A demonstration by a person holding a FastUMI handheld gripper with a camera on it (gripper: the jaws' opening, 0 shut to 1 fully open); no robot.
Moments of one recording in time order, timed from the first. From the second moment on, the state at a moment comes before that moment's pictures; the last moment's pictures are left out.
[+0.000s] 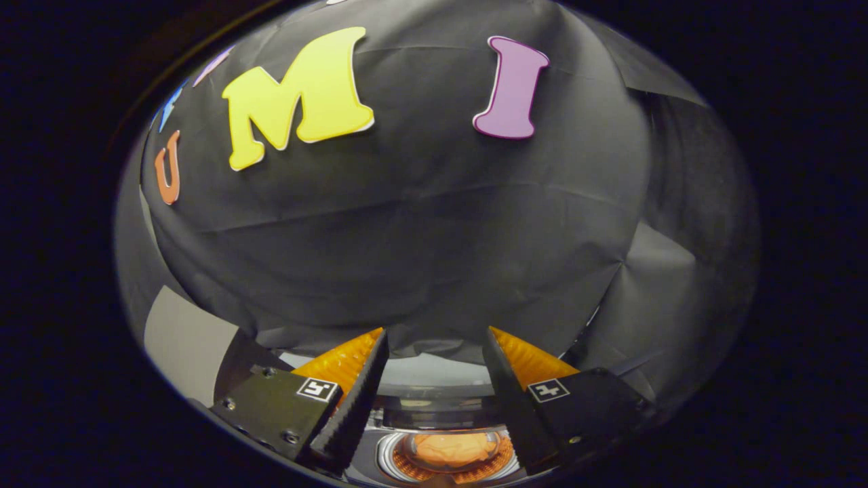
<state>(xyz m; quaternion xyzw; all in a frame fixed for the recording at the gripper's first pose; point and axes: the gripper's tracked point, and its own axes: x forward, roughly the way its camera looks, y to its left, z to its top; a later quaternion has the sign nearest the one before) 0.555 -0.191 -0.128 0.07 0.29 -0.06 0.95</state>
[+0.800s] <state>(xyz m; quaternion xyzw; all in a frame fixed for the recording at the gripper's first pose) 0.542 -0.193 -0.135 0.05 0.27 -0.05 0.96</state>
